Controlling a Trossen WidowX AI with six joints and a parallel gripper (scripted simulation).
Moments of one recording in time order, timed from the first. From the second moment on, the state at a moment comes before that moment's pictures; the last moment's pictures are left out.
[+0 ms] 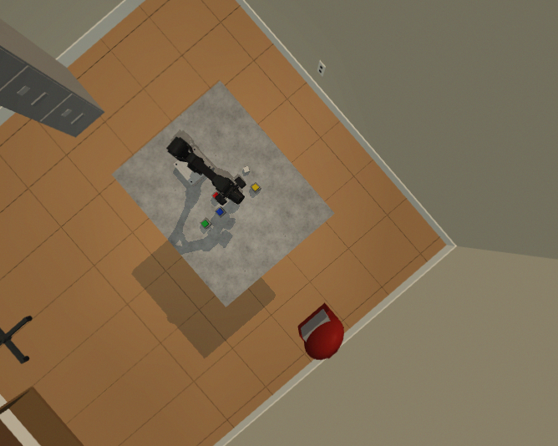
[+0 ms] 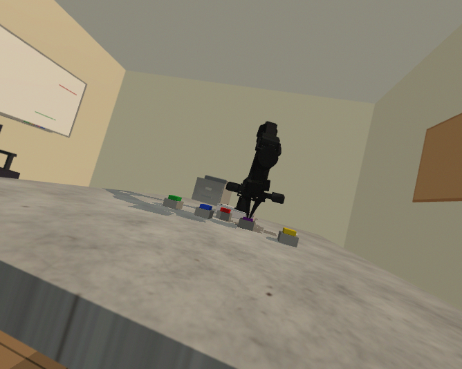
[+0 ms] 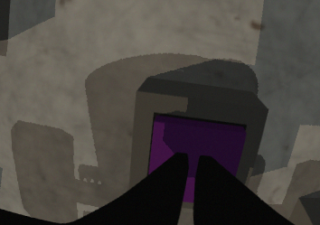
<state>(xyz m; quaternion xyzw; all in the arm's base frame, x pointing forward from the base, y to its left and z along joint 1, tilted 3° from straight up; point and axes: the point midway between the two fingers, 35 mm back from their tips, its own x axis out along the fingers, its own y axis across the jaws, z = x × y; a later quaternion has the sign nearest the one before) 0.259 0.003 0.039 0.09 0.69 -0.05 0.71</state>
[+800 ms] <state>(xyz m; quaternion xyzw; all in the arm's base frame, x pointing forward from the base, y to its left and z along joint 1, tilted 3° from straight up) 0.255 0.000 0.090 0.10 0.70 -0.05 0.70</state>
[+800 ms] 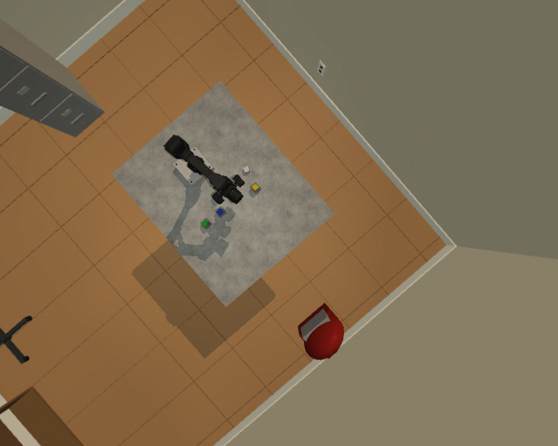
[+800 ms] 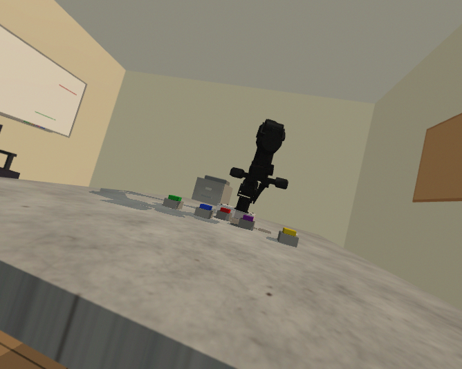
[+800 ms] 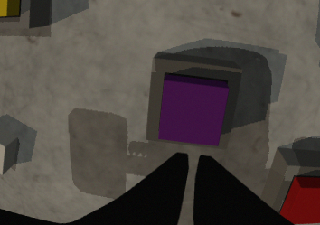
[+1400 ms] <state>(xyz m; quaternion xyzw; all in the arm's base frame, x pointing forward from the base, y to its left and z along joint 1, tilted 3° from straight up) 0.266 -0.103 0.130 0.09 0.69 -0.05 0.71</state>
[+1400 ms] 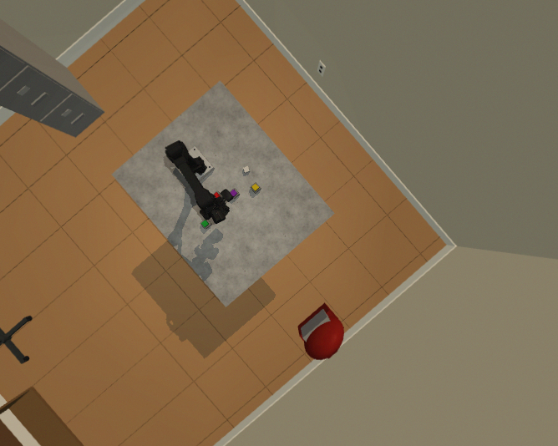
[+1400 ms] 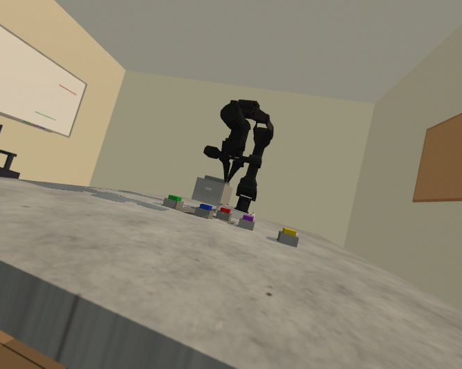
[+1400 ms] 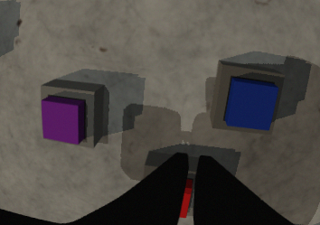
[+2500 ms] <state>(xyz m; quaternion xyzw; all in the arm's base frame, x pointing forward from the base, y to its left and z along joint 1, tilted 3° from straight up) 0.261 -0.143 0.045 0.09 0.69 -0.06 0.71</state>
